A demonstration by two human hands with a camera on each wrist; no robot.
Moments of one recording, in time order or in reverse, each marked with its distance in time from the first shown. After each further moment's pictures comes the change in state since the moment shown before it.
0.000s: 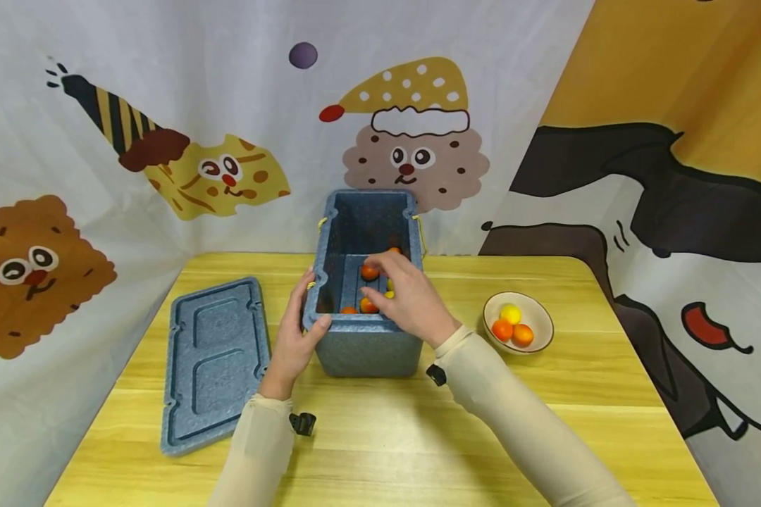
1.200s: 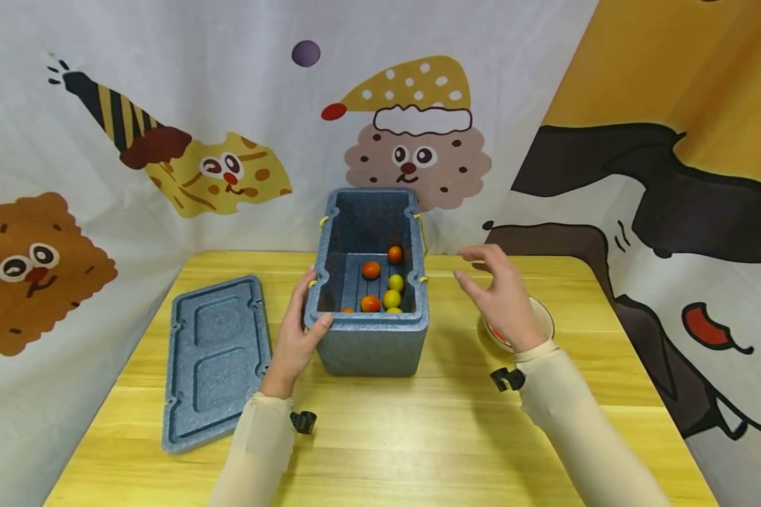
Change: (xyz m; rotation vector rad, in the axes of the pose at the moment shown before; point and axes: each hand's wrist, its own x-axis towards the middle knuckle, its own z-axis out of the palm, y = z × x) left_hand -0.001 0.002 0.000 -0.011 -0.006 -0.021; right_hand -0.057 0.055 -0.073 0.122 0.237 0.196
